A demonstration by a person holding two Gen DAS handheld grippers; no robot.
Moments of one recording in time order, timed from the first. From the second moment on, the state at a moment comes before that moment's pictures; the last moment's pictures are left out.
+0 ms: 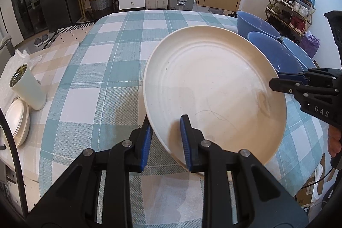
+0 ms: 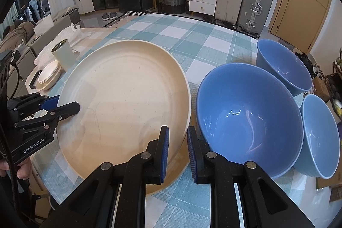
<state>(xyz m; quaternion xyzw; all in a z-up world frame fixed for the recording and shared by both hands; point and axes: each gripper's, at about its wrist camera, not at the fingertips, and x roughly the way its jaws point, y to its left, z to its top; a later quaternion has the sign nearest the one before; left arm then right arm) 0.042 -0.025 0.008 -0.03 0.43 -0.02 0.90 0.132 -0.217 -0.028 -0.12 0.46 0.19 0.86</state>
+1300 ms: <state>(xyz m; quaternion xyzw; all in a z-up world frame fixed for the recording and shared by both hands) 0.054 -0.045 -0.026 0.02 0.45 -0.01 0.89 0.130 -0.214 -0.058 -0.15 0.48 0.16 0.85</state>
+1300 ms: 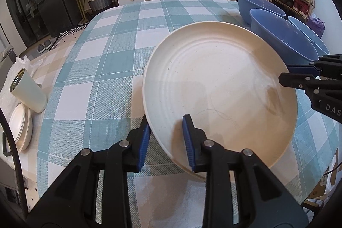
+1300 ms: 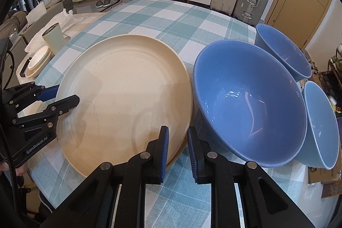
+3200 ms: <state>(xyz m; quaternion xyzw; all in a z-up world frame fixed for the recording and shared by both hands) 0.037 -0.051 0.019 -0.02 0.40 -0.05 0.92 0.098 -0.206 -0.033 -0.16 0.44 0.20 0.86</state>
